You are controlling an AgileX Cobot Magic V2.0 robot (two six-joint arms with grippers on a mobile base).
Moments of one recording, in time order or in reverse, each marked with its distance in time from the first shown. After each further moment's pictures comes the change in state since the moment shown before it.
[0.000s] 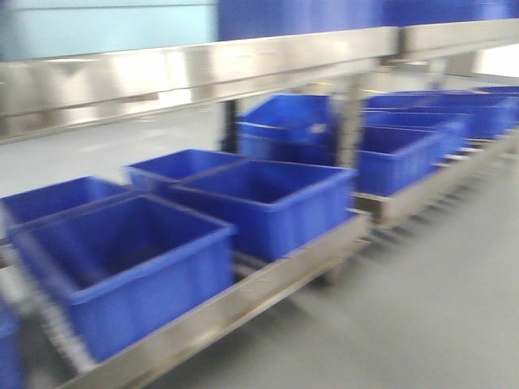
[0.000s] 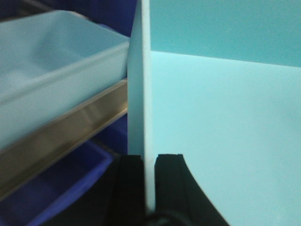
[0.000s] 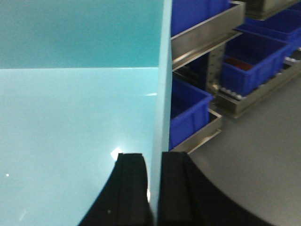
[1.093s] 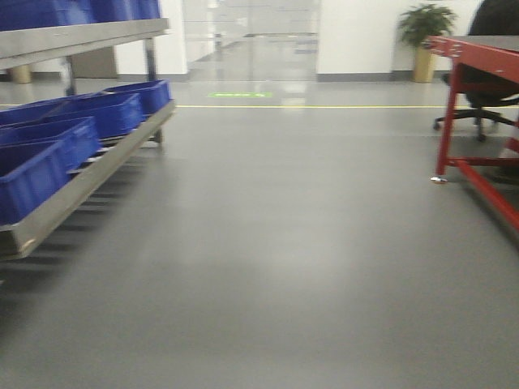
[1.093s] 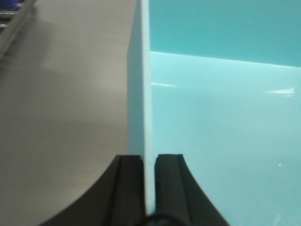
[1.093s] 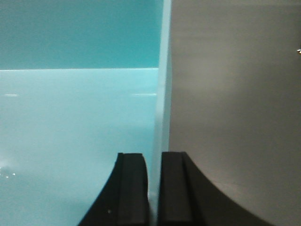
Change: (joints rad) left arm 0.000 0.001 0.000 0.001 0.000 0.000; right arm 0.000 0.000 0.000 0.000 0.000 0.000
